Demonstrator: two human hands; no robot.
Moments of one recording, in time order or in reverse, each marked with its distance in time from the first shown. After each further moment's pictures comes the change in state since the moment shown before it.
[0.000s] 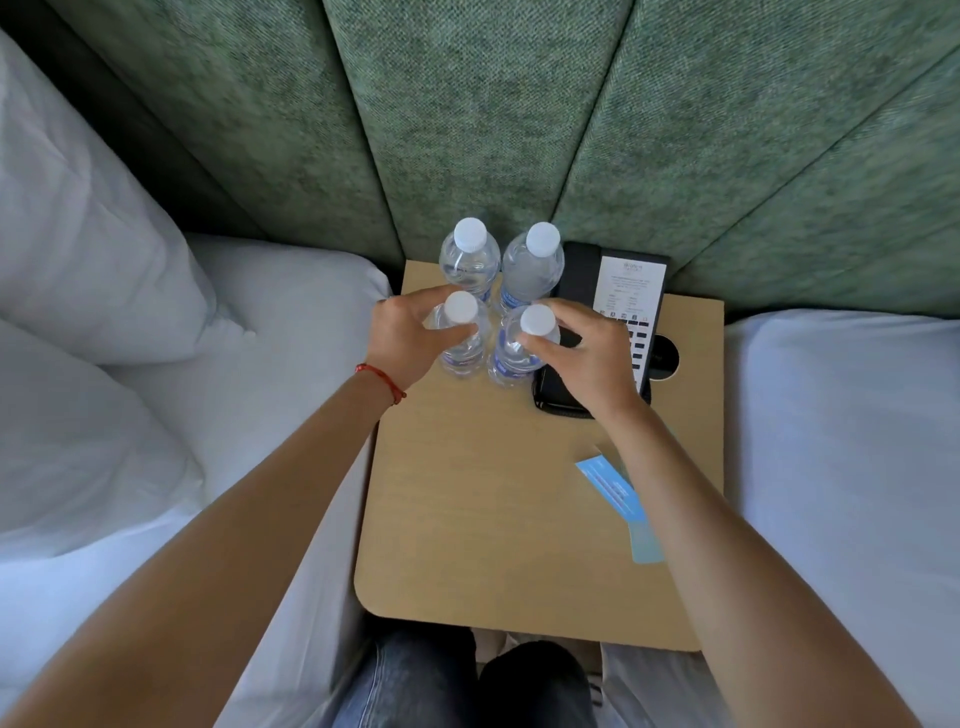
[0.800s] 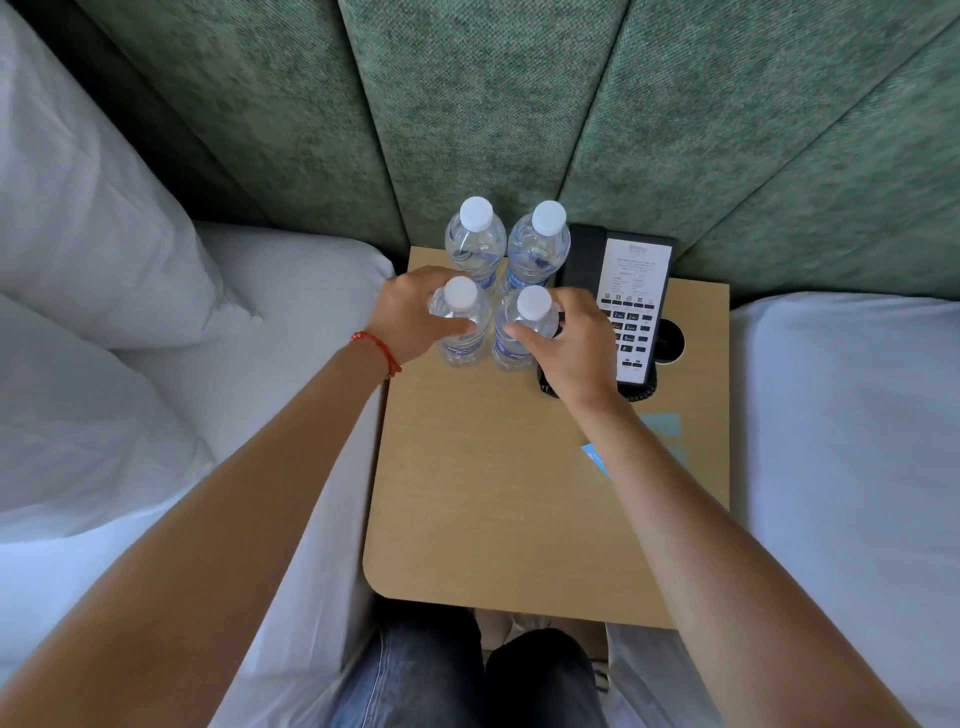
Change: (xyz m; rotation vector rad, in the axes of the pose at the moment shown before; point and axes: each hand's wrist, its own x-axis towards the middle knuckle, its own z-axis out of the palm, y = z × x) left_hand 0.002 0.003 -0.013 0.190 -0.170 0.006; right_hand -0.013 0.001 0.025 -0.239 0.086 0.109
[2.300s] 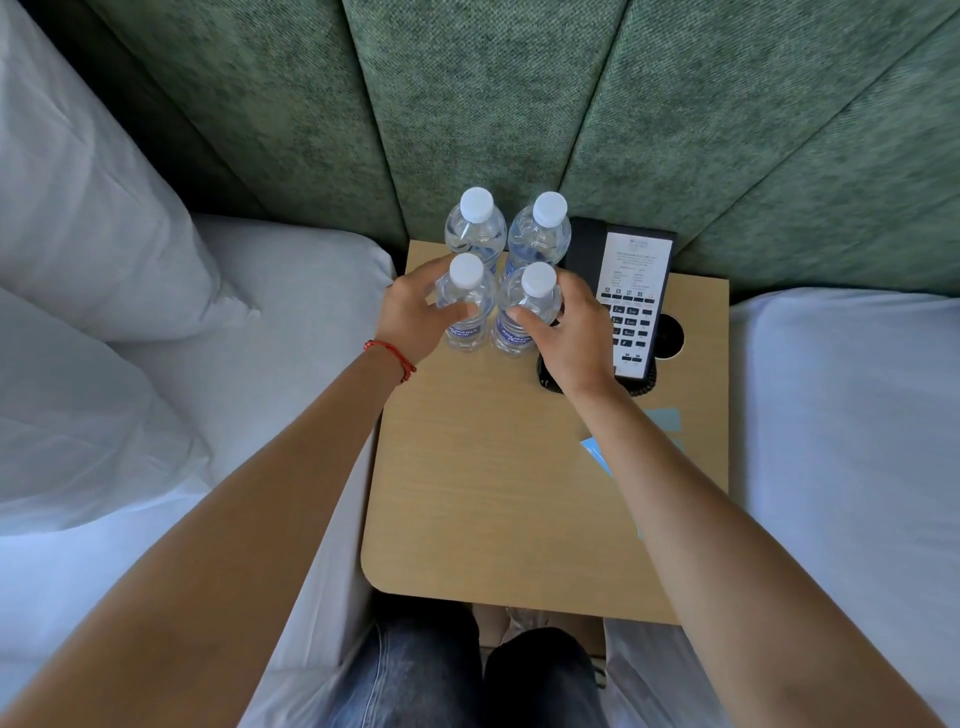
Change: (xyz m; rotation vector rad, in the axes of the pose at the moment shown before) left_hand -0.002 -0.011 0.021 -0.349 0.075 -0.068; right_hand 0.006 0.003 0.004 0.052 -0.020 -0.013
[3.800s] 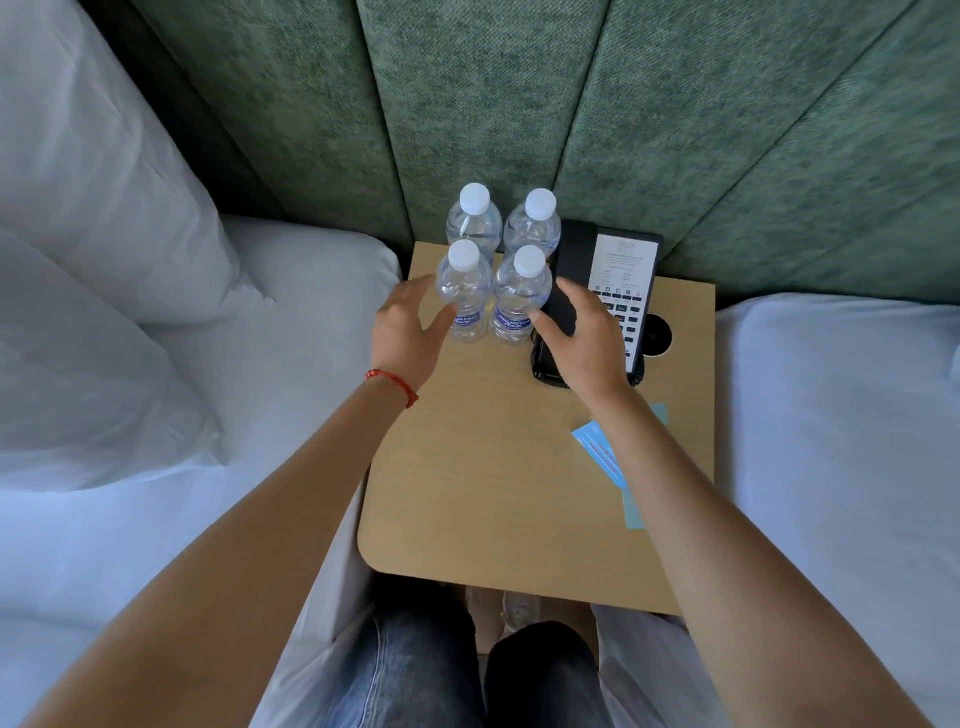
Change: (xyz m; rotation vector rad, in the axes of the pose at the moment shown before) left_hand -0.056 0.013 0.006 0.345 0.242 0.014; right_hand -0.030 0.008 -0.028 -0.031 -0.036 0.004
